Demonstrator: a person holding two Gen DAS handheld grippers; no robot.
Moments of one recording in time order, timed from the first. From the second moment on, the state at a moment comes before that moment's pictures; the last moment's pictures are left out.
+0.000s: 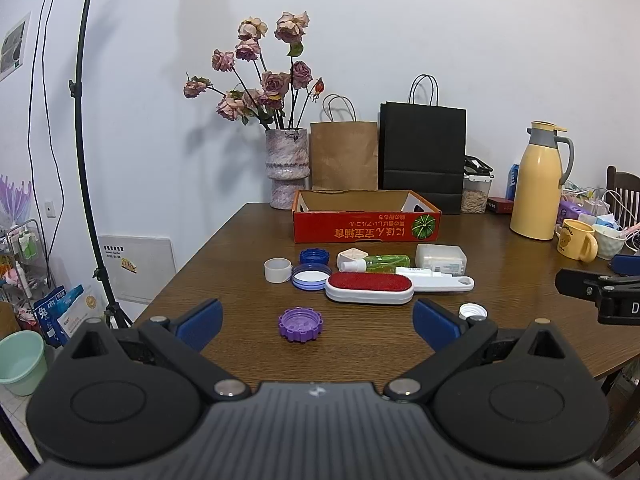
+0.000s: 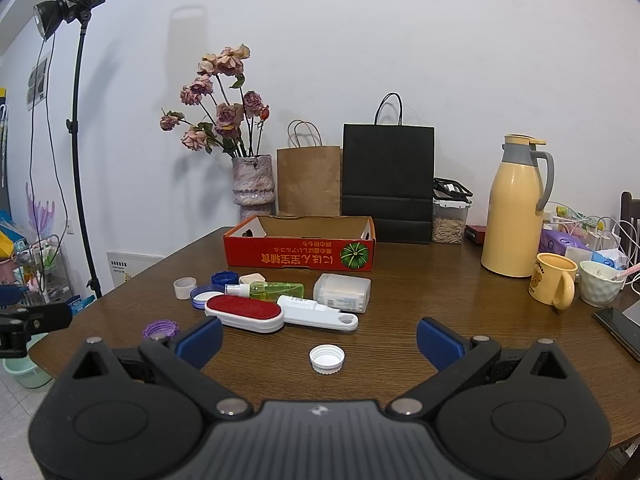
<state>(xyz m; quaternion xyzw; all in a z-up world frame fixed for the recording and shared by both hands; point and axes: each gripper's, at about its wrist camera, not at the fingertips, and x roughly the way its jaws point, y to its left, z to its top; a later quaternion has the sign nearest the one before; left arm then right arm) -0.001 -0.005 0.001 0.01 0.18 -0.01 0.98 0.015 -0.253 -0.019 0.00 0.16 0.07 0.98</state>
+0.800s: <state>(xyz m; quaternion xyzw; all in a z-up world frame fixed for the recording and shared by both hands) -0.002 -0.007 0.002 0.01 0.18 -0.01 0.98 0.014 -0.253 -0.019 0.00 0.16 0.07 0.98</state>
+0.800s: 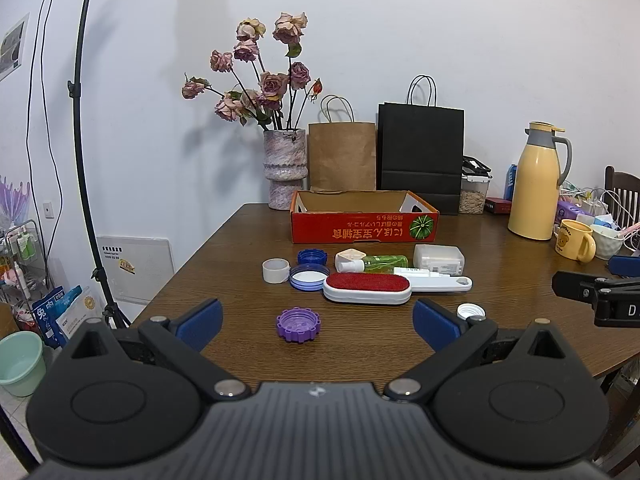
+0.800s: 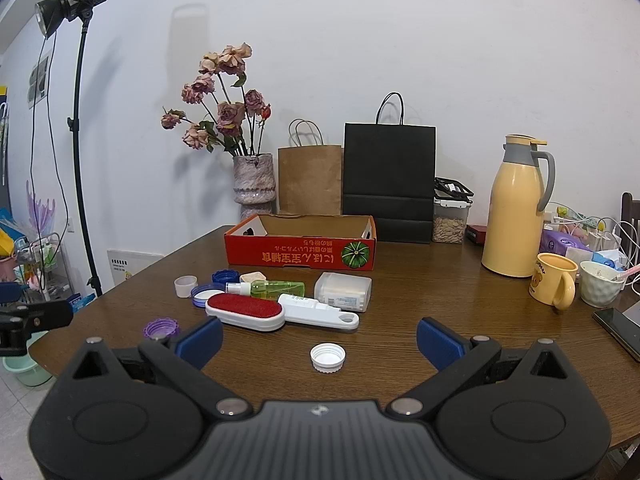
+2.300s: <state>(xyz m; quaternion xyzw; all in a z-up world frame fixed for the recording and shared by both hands) 0.059 -0.011 -0.022 0.00 0.21 -0.02 0.98 0.080 -0.254 -0.053 0.00 0.21 0.06 0.98</state>
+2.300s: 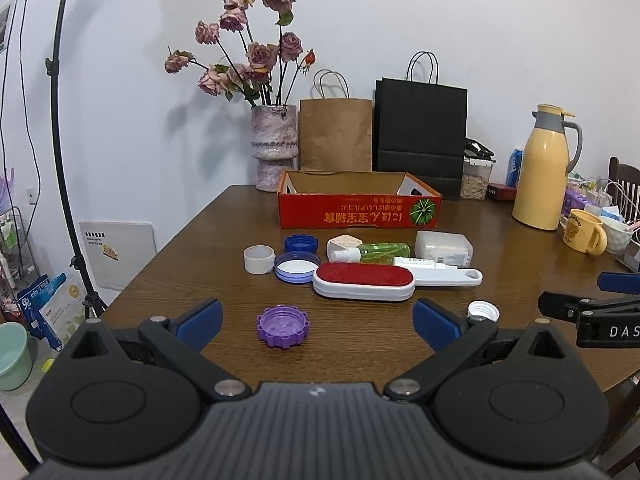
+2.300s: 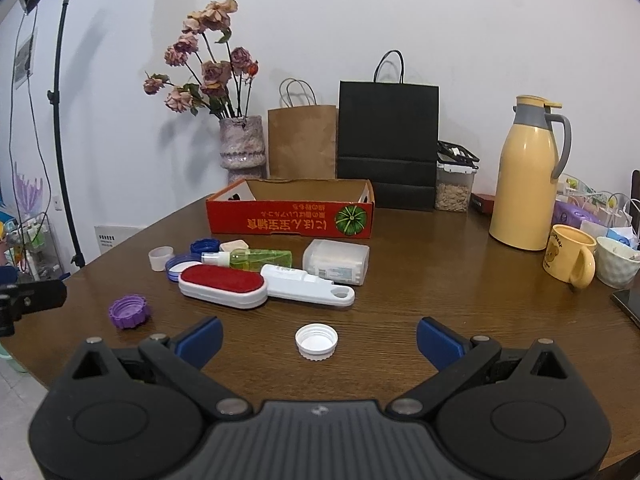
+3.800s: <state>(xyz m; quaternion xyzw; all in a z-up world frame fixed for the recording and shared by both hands) 0.198 0.019 -0.104 -0.02 0.32 0.03 0.95 0.214 -0.249 -0.123 -0.01 0.31 0.04 0.95</state>
